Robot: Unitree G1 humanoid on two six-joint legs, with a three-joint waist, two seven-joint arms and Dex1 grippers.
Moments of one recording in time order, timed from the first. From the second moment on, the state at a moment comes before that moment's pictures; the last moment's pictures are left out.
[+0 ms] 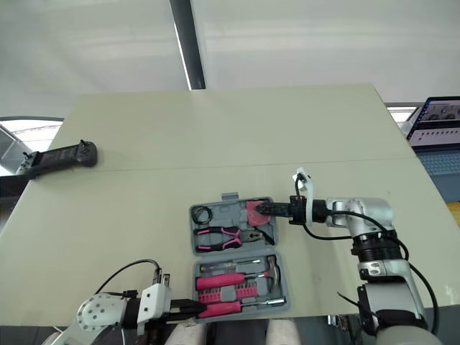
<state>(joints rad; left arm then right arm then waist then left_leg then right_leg) 0.30 0.61 -0.23 -0.16 -0.16 -0.19 -0.98 -0.60 -0.55 -0.02 0.23 0.64 1.17 1.06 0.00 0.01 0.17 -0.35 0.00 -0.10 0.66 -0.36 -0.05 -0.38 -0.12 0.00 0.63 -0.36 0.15</state>
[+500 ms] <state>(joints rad) 0.58 0.67 0.06 -0.46 -0.27 0.06 -0.80 -0.07 -0.84 -0.32 -0.51 1.00 1.45 1.03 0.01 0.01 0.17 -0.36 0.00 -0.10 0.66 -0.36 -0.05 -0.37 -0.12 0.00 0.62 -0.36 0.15</state>
